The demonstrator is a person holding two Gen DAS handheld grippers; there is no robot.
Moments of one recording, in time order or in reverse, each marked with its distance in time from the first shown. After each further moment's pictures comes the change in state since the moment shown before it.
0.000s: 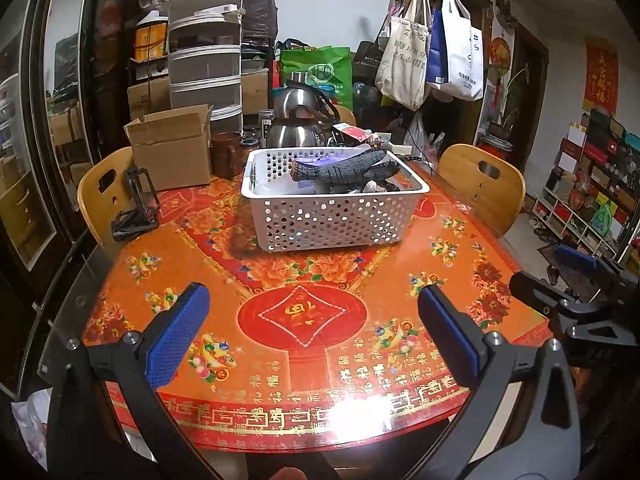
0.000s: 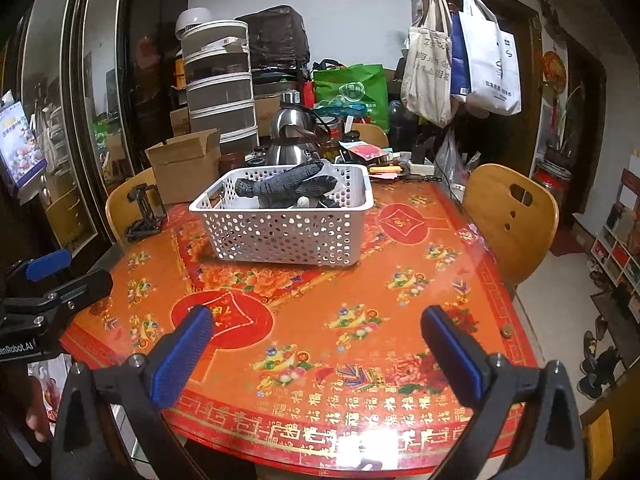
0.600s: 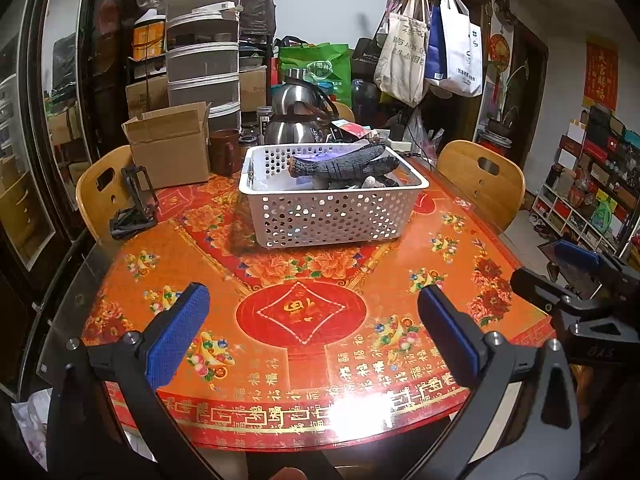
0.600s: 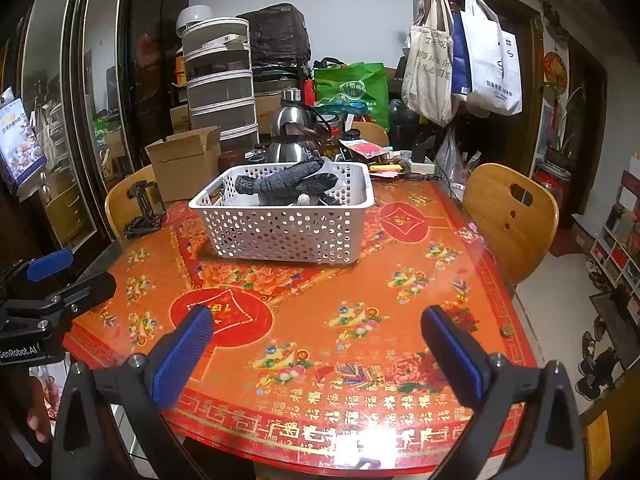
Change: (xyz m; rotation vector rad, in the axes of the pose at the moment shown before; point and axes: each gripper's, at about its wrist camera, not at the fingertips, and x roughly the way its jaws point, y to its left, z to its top) left arm 0.009 0.001 -0.005 0.010 0.008 0.001; right arm 0.002 0.001 0.000 -0.003 0.006 -0.002
